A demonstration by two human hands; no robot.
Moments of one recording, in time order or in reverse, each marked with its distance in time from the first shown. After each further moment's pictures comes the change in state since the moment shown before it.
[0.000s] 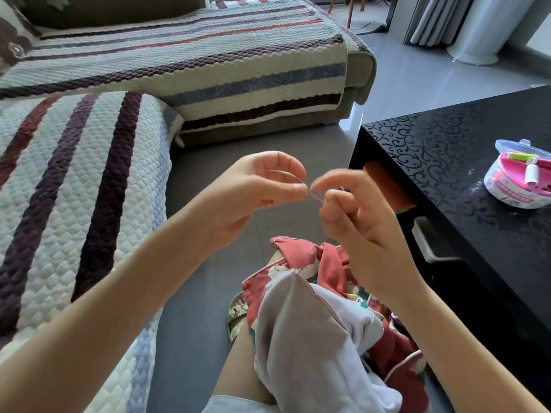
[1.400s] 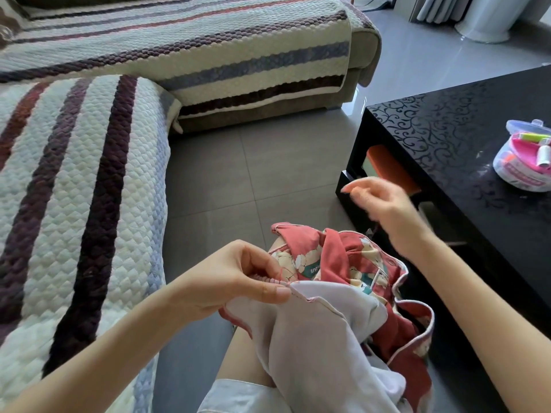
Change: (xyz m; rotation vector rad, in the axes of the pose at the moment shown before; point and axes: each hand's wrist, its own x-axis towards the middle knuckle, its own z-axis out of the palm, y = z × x) left_hand -0.066 -0.064 0.001 -0.045 -0.251 -0.300; right_hand 0.002 0.080 -0.069 -0.270 0.151 0.530
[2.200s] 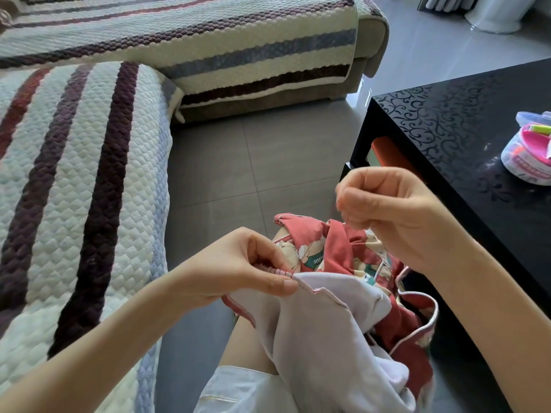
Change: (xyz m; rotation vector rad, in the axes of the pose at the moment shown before) left_hand -0.006 0.011 0.006 0.091 0.006 -0.010; right_hand -0.045 -0.074 0.016 0.463 -0.463 -0.099
